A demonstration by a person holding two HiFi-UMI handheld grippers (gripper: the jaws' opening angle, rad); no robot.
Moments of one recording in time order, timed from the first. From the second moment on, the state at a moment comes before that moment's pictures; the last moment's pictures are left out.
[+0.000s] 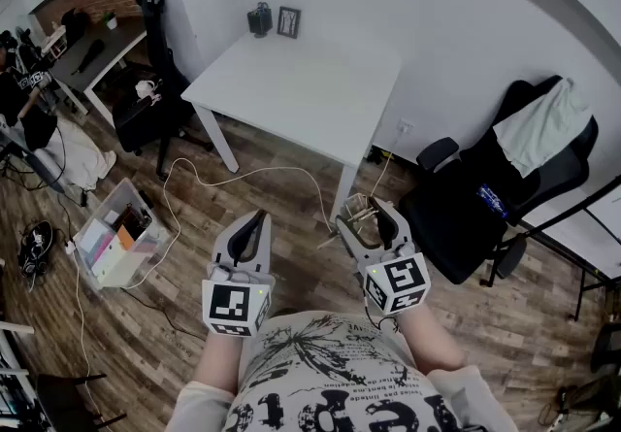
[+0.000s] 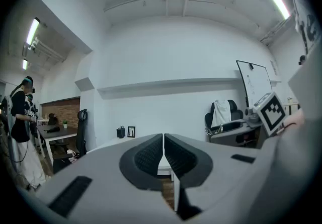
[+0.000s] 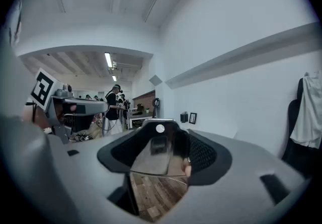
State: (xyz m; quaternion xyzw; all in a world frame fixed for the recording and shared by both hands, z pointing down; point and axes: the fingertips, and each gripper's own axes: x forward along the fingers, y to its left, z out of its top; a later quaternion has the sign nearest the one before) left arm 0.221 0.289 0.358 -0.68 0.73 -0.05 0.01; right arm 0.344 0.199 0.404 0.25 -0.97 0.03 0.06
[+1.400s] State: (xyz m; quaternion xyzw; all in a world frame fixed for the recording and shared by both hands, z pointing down) left arm 0.033 0.167 0.388 -0.72 0.69 -0.05 -0.04; right arm 0.170 0.081 0.434 0.35 -0.93 0.10 0.09
